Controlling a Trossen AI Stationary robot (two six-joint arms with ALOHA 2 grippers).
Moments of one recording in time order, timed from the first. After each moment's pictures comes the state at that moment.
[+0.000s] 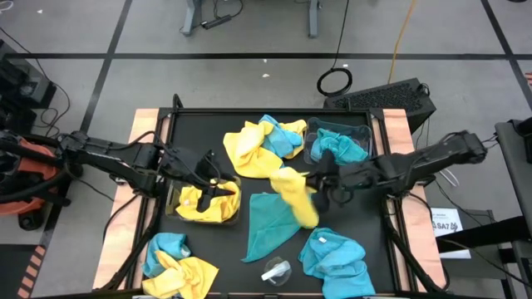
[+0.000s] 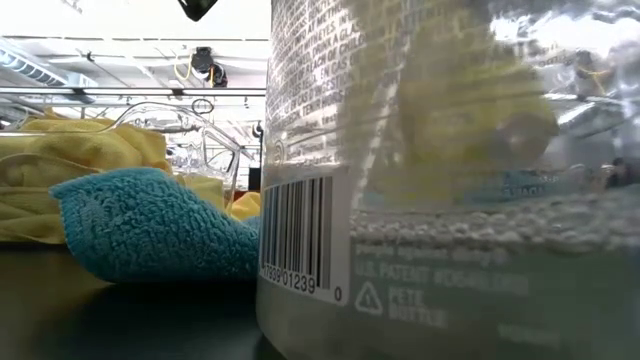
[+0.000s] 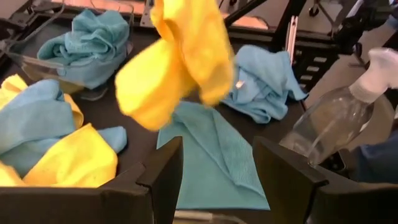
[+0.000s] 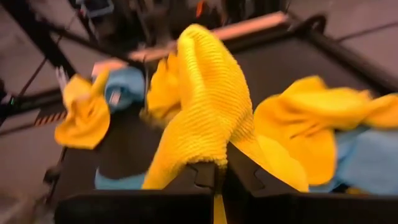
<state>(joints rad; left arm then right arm) -0.19 1.08 1.05 -0.48 -0.03 -0.20 0.27 1.13 0.94 -0.24 0.37 0.42</state>
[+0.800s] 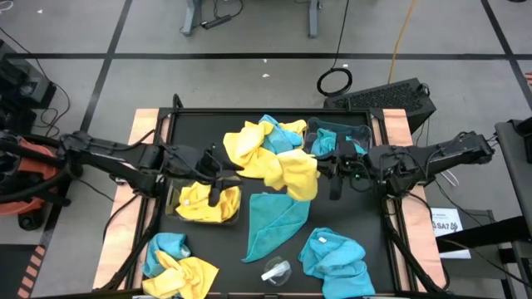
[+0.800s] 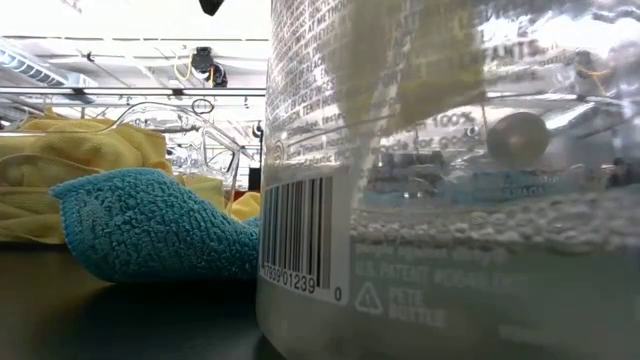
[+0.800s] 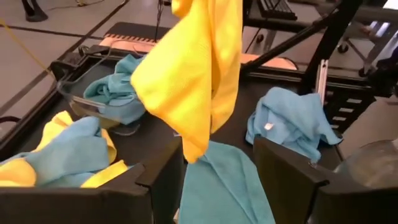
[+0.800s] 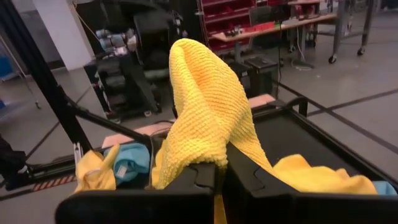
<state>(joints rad) -0.18 1.12 1.05 -0.32 -0.17 -0.18 0.24 0.99 0.94 -0.07 0.41 0.29</state>
